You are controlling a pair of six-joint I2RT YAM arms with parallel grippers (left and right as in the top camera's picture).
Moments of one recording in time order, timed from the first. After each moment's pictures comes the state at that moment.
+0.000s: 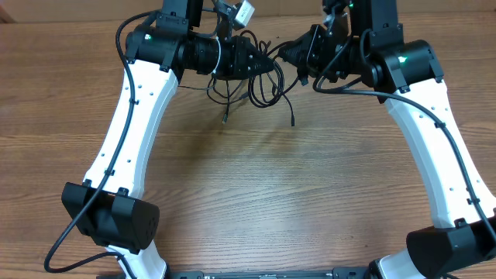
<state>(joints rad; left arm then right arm) -0.27 1.89 1.99 -1.02 0.97 -0.23 0.27 1.71 1.83 -0.87 -0.58 0.73</state>
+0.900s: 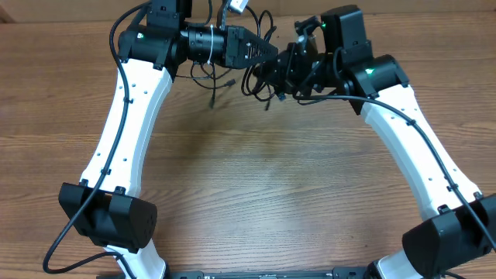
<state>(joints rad) -0.24 1.89 1.99 -0.84 1.18 -0.24 0.35 1.73 1.65 -0.64 -0.75 0.85</state>
